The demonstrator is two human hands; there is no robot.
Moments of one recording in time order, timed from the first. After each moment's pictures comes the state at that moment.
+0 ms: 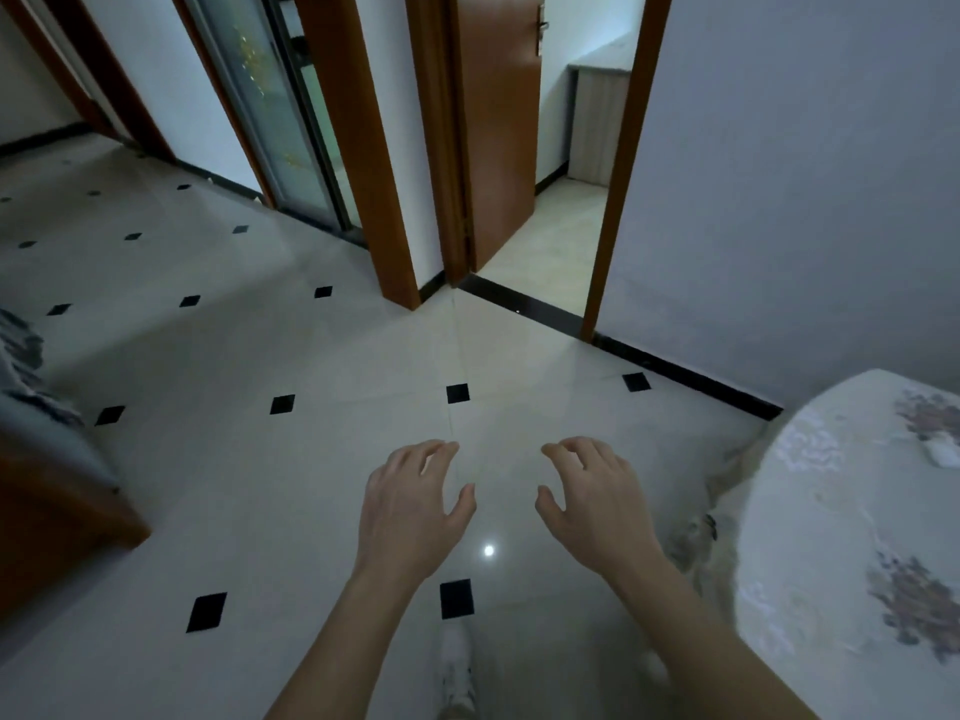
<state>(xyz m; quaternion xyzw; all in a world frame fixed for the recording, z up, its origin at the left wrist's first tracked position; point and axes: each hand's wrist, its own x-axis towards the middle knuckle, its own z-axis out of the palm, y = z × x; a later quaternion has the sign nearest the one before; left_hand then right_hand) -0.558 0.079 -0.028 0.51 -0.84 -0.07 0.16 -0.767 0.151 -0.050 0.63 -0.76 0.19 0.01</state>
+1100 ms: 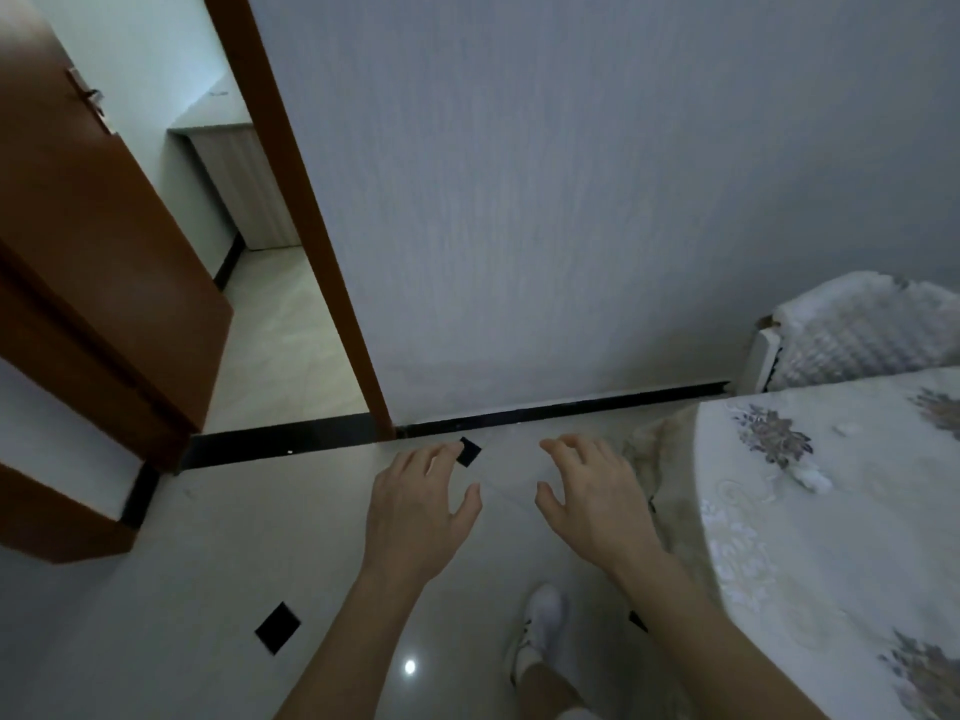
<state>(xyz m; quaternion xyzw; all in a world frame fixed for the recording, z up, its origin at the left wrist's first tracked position) -0.990 -0.298 -0.039 0.14 -0.97 -0.14 0.14 -1.090 -0.107 -0.049 0.30 -0.94 0.17 0.08</state>
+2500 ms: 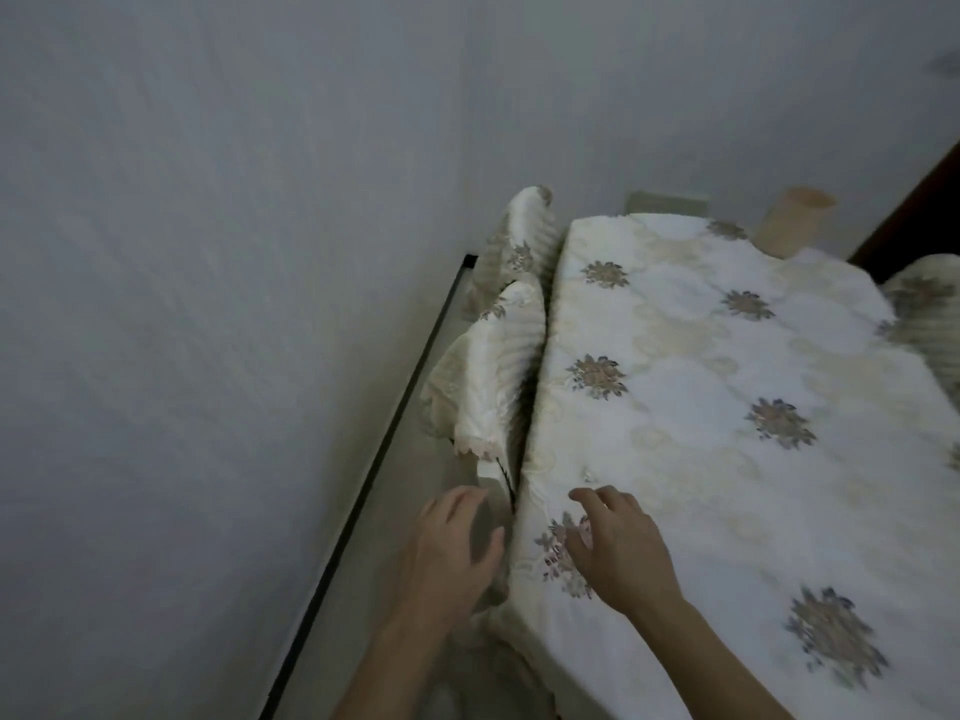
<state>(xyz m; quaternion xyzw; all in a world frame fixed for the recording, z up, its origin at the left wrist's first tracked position) -1.556 -0.093 -0.073 -0.41 -0.85 -0.32 -0.09 -1.412 0.072 -0.070 -0.33 -0.93 0.12 0.03</state>
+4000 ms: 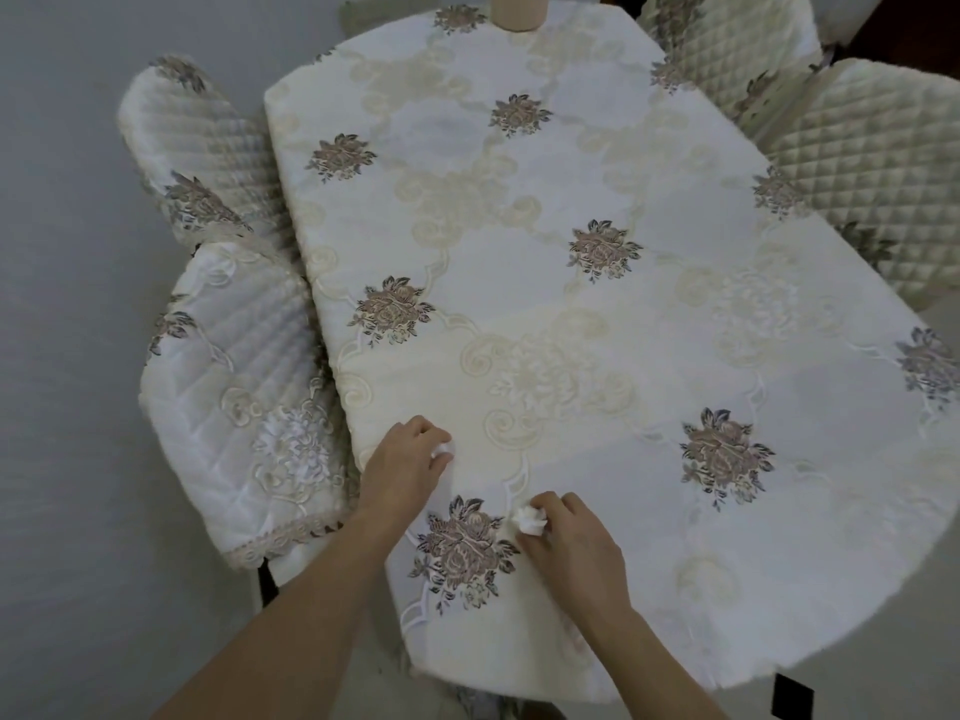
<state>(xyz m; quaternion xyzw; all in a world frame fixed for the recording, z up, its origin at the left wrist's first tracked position) -1.574 0.163 -0.209 -0.67 -0.70 -0.16 -0.19 -1.339 0.117 -0.198 -0.64 -0.72 0.27 0.05</state>
